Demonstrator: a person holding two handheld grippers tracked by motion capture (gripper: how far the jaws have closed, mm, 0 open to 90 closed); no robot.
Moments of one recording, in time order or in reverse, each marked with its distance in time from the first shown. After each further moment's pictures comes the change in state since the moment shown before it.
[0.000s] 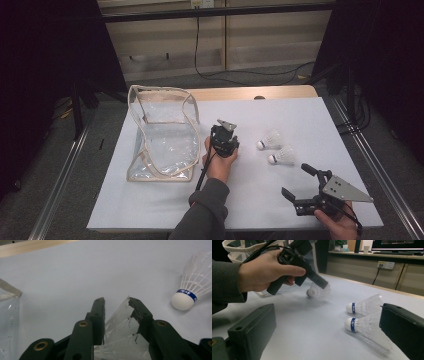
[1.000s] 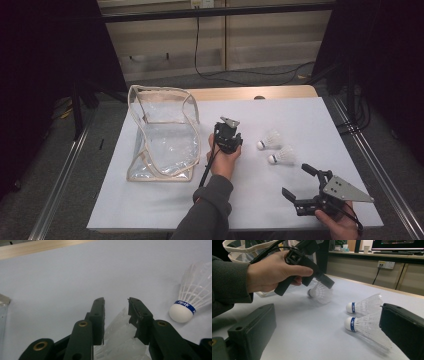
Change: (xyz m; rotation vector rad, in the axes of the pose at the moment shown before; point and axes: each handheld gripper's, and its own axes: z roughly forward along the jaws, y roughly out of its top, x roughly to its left) left arm -0.005 0.008 0.012 -0.020 -0.011 -0.021; right arm -0.001 0.000 -0.001 0.000 0.001 0.001
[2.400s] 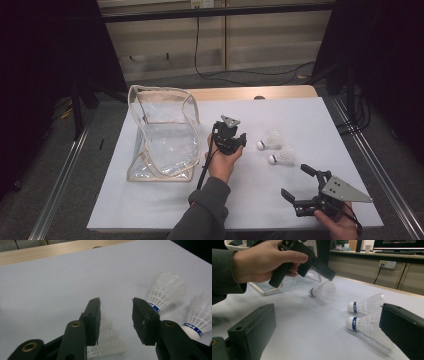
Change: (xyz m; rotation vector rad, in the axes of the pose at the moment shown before) left arm -0.004 0.007 -0.028 -0.031 -0.123 -0.003; right arm 0.001 0.000 0.001 0.006 0.006 -0.010
